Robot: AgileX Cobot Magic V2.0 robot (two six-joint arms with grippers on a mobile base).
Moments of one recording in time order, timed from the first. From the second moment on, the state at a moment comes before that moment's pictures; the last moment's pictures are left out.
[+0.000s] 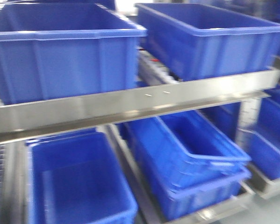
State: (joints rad) left arm -0.06 -0.01 0.01 0.01 0.13 -0.02; right arm 0.38 0.80 -0.81 0.16 0.53 -0.09
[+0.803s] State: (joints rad) left arm -0.06 -0.01 0.01 0.01 0.13 -0.02; right arm 0.38 0.80 -0.81 0.16 0.53 -0.09
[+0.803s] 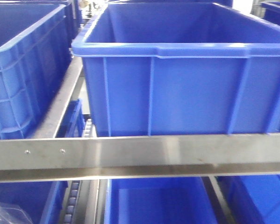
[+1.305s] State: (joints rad) left arm -0.06 -0.01 0.01 0.01 0.13 -0.02; right arm 0.38 0.80 -0.81 0.16 0.53 -0.09
